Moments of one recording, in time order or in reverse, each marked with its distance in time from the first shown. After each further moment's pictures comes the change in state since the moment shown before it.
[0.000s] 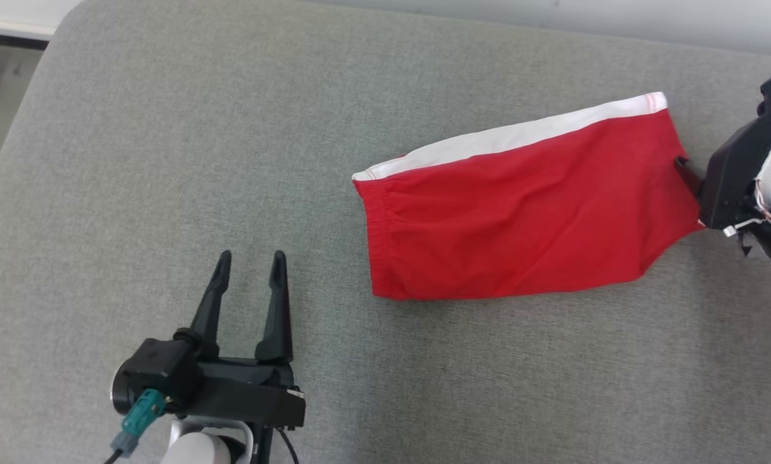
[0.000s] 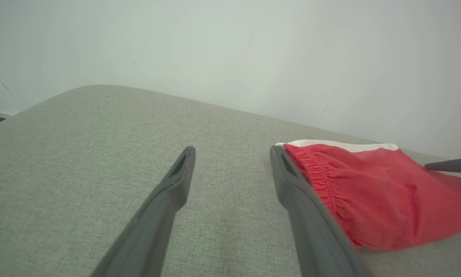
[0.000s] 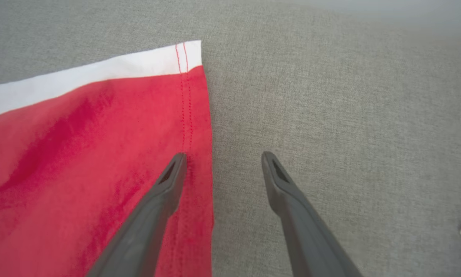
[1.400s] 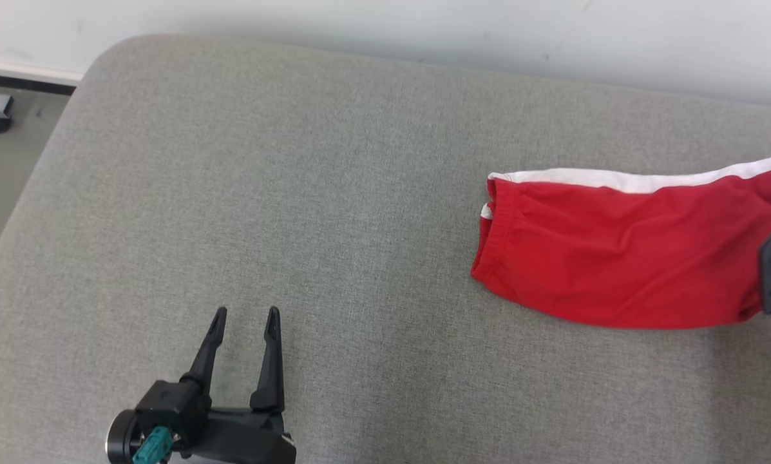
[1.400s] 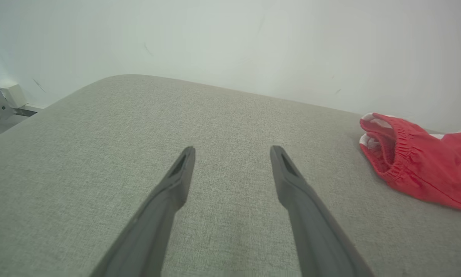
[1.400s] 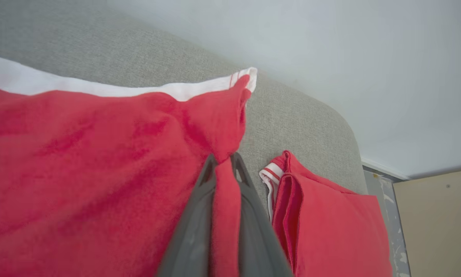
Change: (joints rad) left arm 0.088 0.037 -0.019 0.040 0.024 0.034 0.010; right arm 0.363 0.026 -0.325 -0.344 -0.529 0.000 -0.086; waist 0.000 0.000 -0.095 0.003
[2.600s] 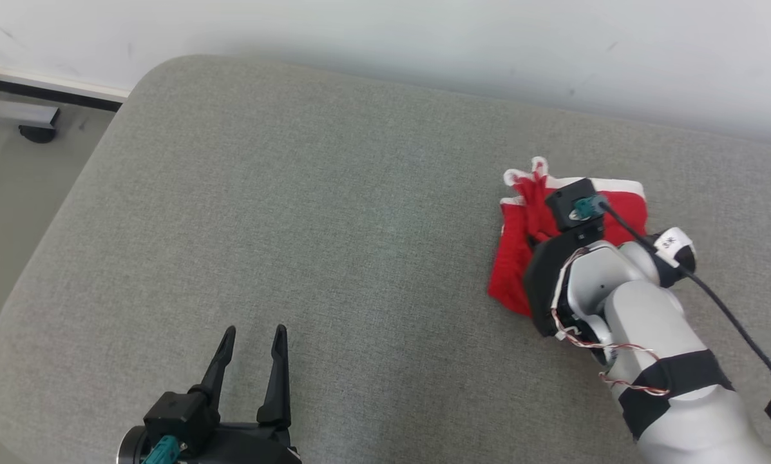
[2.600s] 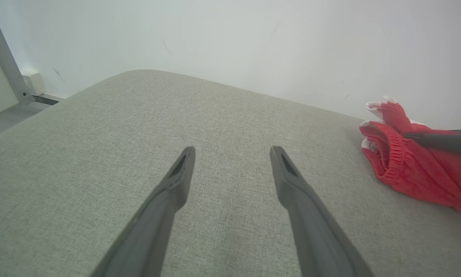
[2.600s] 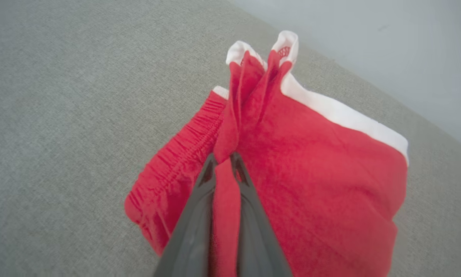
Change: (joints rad) left arm 0.025 -0.010 -0.020 0.039 -0.036 -0.007 0.001; right arm -0.142 0.262 0.432 0.203 0.190 0.000 -0.082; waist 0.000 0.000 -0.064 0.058
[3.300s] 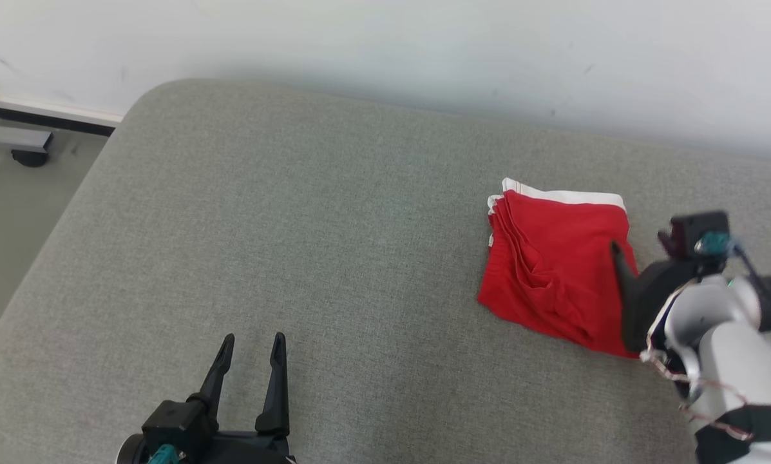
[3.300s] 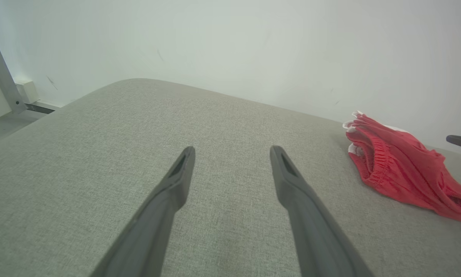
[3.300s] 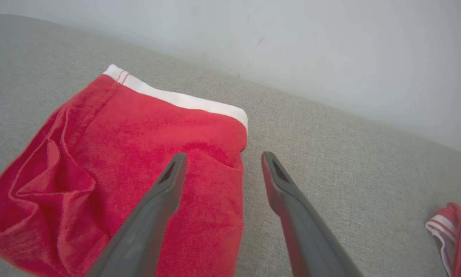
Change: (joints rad) left arm 0.023 0.017 -0.009 -0.019 -0.009 0.011 -0.001; right arm 0.185 -0.053 -0.266 -0.141 -0.029 0.000 -0.156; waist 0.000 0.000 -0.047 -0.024
